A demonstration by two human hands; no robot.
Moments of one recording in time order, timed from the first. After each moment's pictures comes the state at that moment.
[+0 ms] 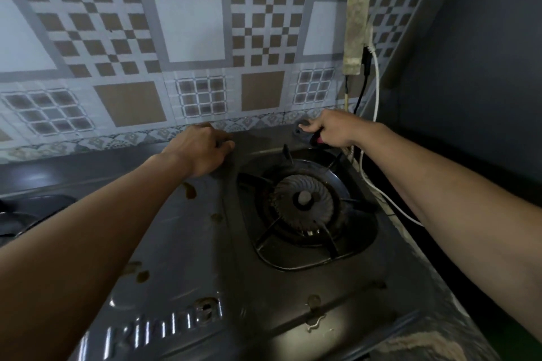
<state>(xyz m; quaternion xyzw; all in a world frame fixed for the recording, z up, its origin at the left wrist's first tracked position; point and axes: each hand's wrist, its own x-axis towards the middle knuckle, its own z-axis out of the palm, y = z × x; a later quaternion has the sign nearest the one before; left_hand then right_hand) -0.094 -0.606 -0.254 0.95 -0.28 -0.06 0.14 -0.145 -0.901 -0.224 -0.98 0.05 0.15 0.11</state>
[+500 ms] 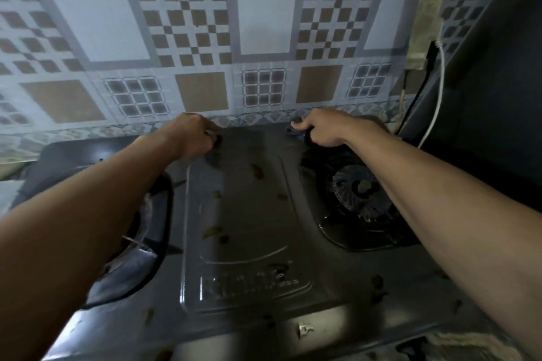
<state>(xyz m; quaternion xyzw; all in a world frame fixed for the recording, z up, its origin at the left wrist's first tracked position) -0.094 -0.484 -0.229 0.98 -0.16 -0.09 0.11 -0.127 -0.764 -0.224 -0.98 0.00 0.16 0.09</state>
